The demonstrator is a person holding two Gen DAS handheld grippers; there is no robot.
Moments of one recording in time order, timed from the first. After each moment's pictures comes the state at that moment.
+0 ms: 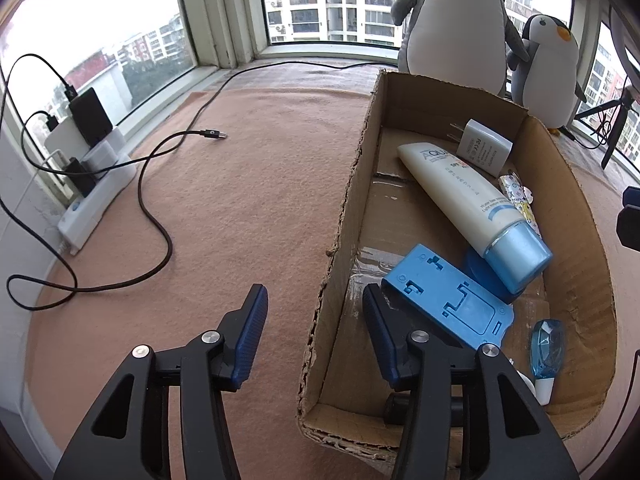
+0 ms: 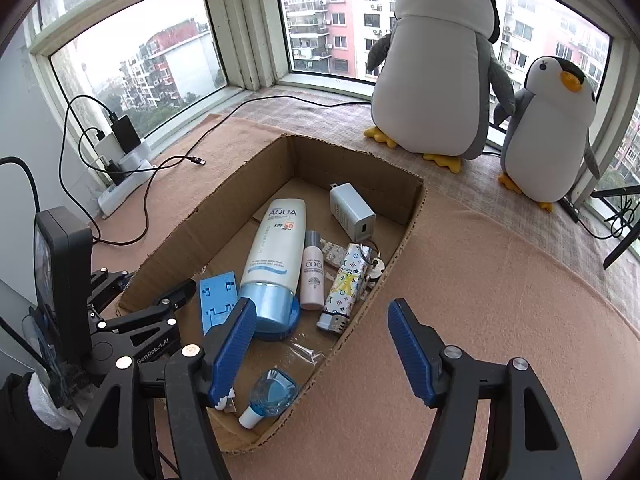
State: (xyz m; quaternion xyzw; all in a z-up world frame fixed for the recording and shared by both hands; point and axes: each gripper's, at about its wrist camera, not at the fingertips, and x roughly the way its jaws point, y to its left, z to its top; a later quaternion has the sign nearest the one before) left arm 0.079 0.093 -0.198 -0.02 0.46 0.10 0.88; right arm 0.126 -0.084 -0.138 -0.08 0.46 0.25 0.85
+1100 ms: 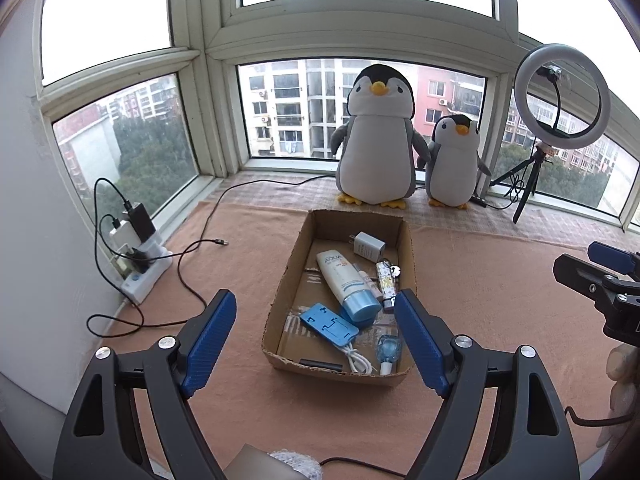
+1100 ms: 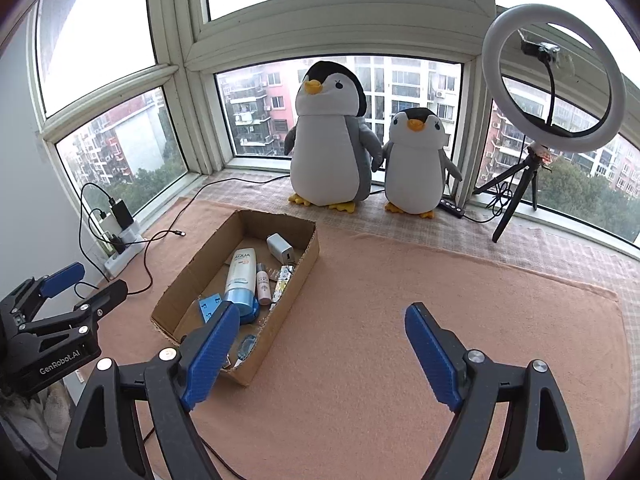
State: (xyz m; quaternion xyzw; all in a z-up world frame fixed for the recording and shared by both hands) left arm -0.021 0.020 -0.031 0.00 0.34 0.07 0.94; right arm 0.022 -0.189 -0.035 0.00 0.37 0.15 0.92
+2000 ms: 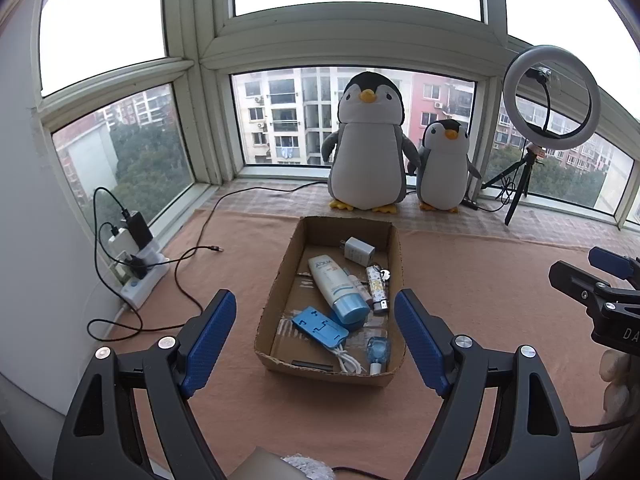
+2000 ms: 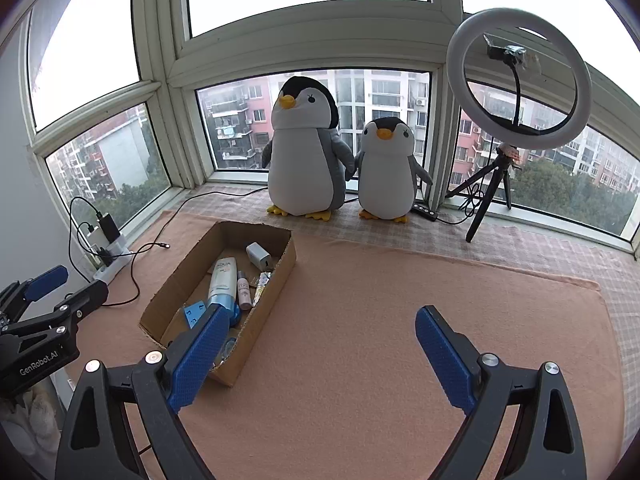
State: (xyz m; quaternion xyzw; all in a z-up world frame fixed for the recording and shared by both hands) left arm -0.027 0.010 -0.024 0.00 0.33 0.06 0.94; right arm 0.009 -0.209 -0.032 0.00 0.35 0.12 0.93
